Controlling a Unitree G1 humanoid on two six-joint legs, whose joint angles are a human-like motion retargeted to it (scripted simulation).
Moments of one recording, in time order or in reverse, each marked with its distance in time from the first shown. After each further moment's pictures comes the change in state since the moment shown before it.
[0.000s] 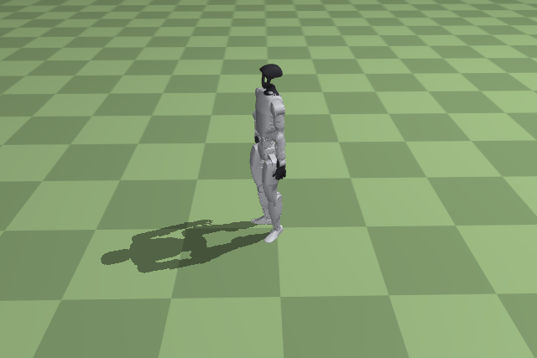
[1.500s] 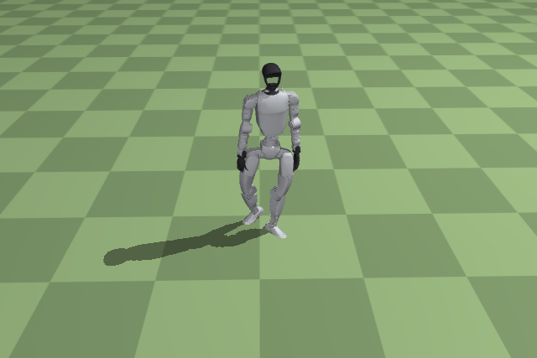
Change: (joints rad) left arm -0.094 -0.023 -0.008 -0.060 -0.065 -0.030 0.129; right arm 0.034 -0.024 -0.016 -0.109 0.029 -0.075 -0.056; waist 0.098 0.092 0.056; left_leg -0.068 0.058 0.097 0.001 0.046 0.049; right_leg 0.144 -0.146 -0.516 0.368 0.101 -0.063
